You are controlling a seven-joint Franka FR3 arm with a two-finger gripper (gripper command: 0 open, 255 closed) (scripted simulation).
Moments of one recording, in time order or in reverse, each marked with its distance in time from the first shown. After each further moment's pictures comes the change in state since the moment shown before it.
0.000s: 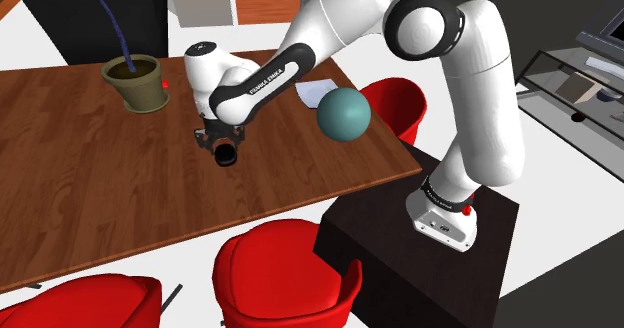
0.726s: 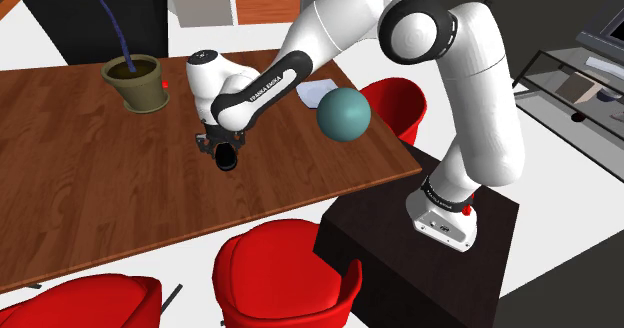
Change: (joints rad) arm 0.007 0.035 -0.009 0.005 -0.011 0.031 0.007
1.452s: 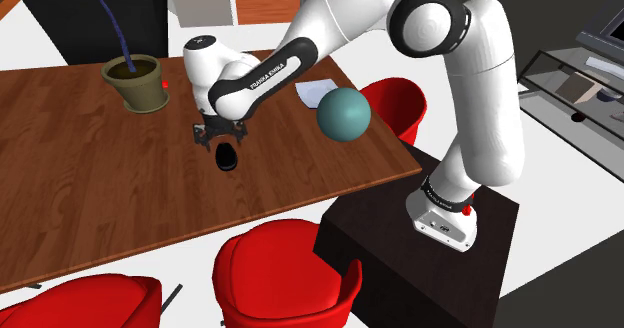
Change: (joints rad) arm -0.013 -0.062 0.016 -0.011 0.019 -0.052 -0.014
